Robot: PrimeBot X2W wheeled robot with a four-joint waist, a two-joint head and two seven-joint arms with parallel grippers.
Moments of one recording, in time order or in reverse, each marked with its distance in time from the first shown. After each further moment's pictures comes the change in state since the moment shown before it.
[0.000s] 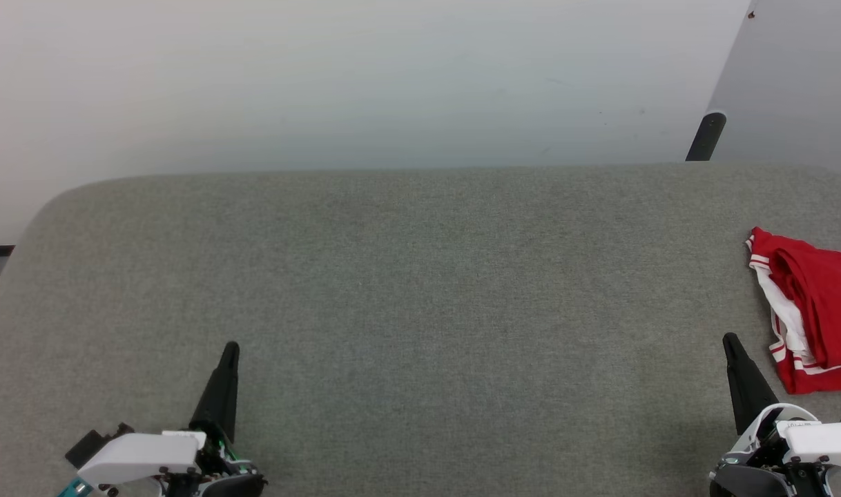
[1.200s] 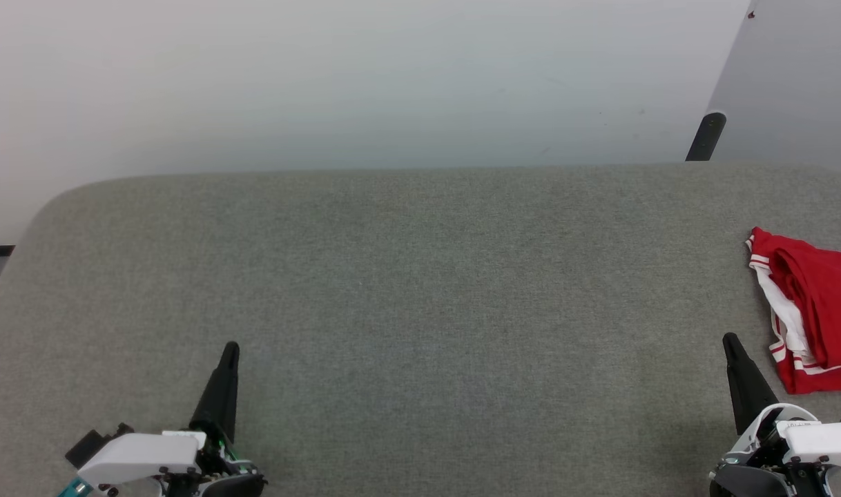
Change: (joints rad) left arm 0.000 0.000 0.000 0.000 0.000 0.000 0.000; right arm 0.000 0.000 0.000 0.000 0.000 0.000 0.000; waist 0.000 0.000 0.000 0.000
